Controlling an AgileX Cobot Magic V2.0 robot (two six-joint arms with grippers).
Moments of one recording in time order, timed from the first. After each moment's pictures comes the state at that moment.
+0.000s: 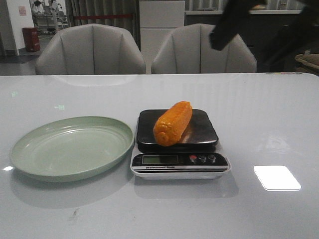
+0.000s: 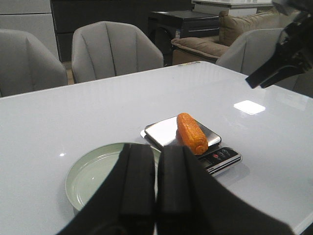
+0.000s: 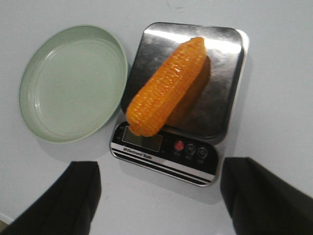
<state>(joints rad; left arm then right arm) -0.66 -0.01 -0.39 0.15 0.56 -0.18 0.44 1.30 -0.98 0.34 0.57 0.08</state>
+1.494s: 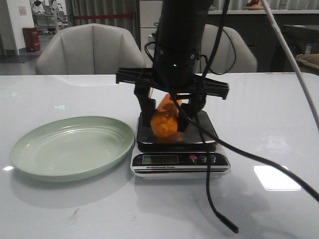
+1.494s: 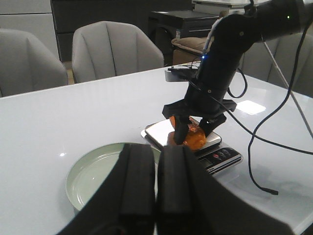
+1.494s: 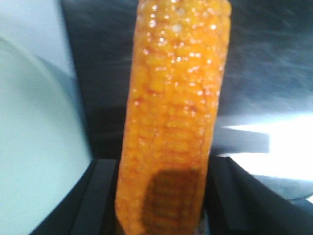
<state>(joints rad) -0.66 -0.01 -0.39 0.15 0.56 -0.18 0.64 2.03 -1.63 -0.03 0.89 0.81</state>
